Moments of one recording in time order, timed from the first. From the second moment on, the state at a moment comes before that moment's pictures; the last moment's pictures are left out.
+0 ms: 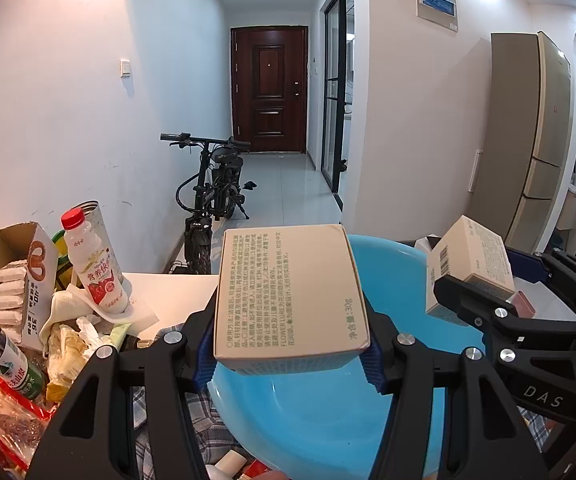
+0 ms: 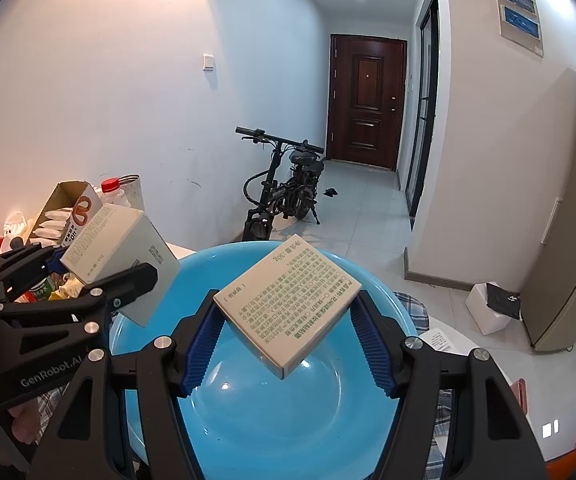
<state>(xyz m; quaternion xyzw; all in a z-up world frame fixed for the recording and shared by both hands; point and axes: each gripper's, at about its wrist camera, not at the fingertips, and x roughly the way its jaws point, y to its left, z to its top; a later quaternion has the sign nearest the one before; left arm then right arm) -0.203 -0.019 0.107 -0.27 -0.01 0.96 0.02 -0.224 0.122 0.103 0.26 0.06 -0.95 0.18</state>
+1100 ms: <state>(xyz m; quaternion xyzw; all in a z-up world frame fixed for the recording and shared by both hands) -0.204 -0.015 0.103 -0.27 0.00 0.96 0.02 -0.214 0.139 0.122 0.23 0.10 -0.96 0.11</state>
